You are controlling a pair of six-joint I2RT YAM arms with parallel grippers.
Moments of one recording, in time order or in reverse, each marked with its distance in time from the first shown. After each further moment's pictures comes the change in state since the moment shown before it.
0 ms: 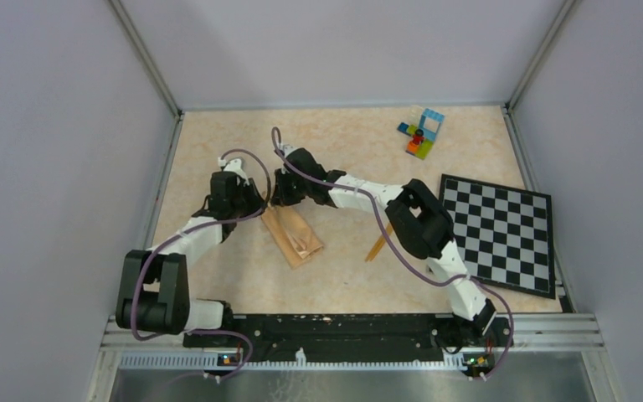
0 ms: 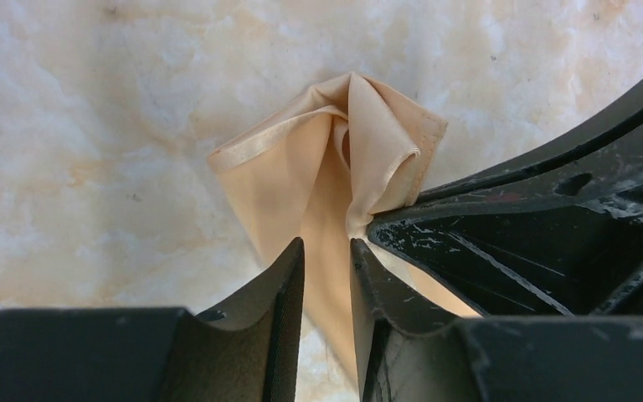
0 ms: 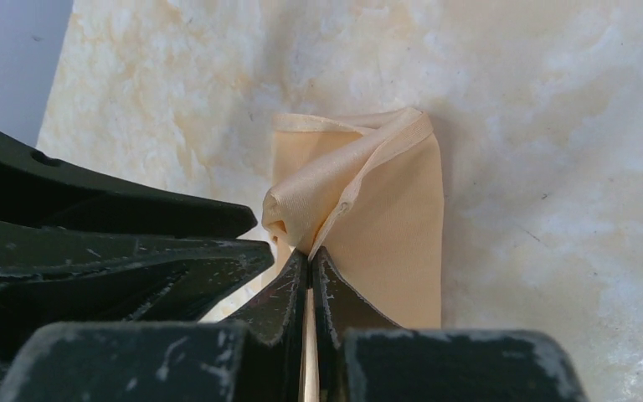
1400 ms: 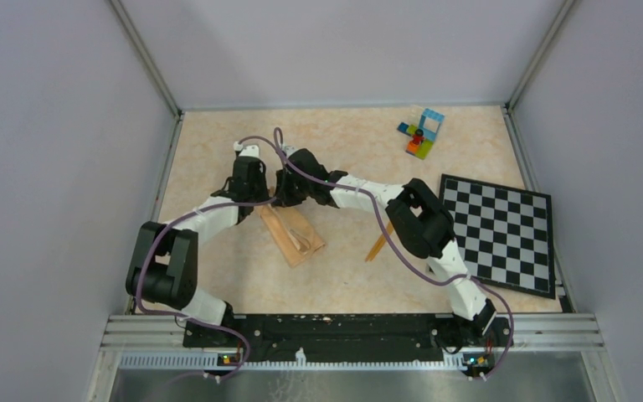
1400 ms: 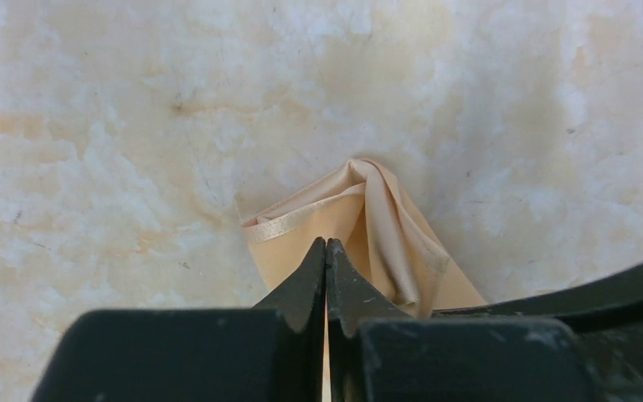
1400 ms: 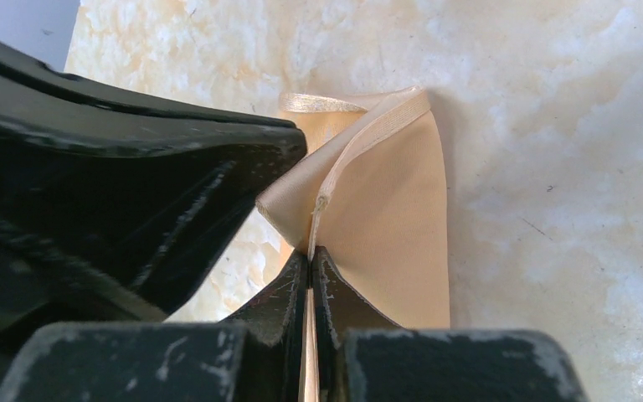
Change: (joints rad) left arm -0.156 0.198 0.187 -0.037 -0.353 0.080; right arm -0.013 -0.005 -0.024 0.024 -0.041 0.018
